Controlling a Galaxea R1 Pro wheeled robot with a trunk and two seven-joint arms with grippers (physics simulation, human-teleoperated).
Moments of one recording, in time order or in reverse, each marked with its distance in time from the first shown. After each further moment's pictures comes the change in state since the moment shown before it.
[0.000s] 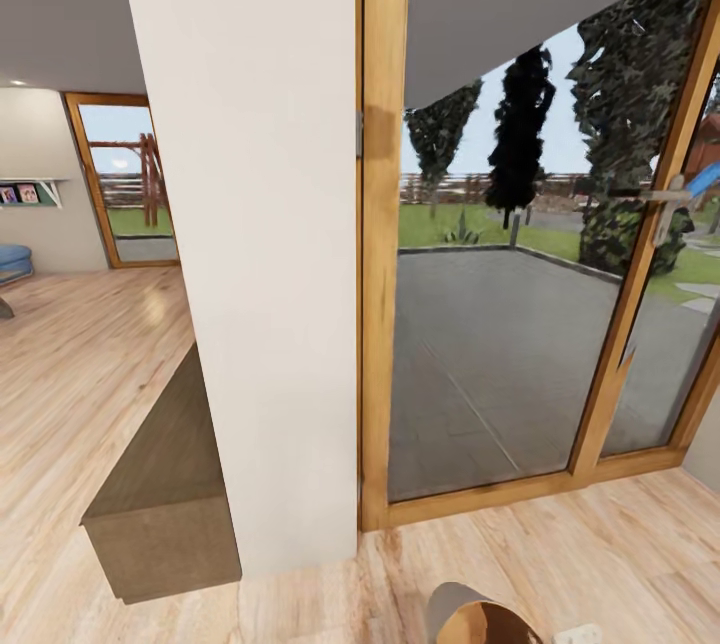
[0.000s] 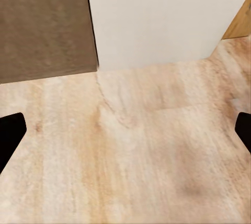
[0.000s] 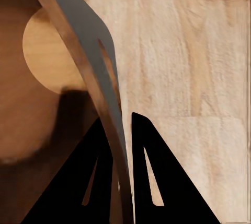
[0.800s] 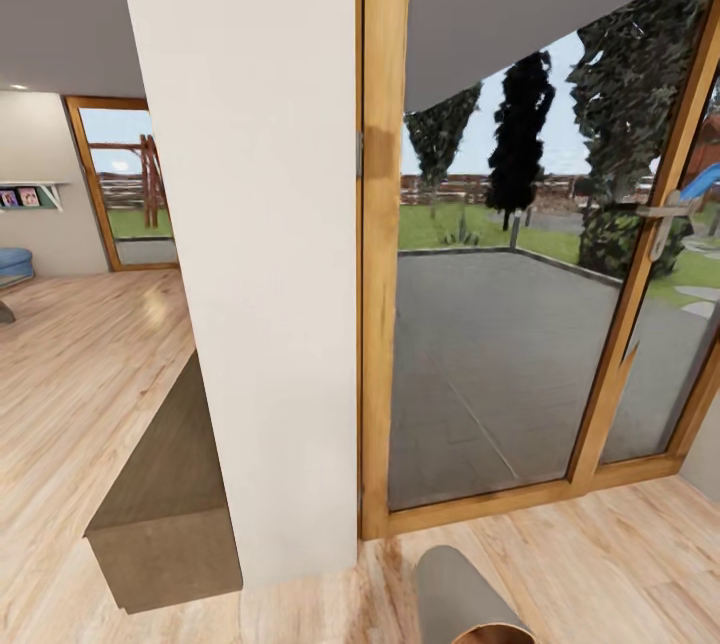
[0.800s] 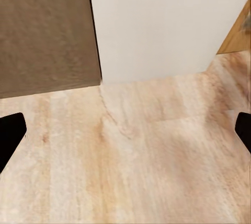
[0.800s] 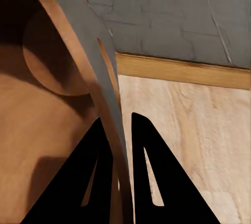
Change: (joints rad) left arm 0.004 0.002 -0.003 0.096 0.007 -0.154 -0.009; right arm 0.127 -0.007 -0.022 -0.041 -0.015 -0.425 0.022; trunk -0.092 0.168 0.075
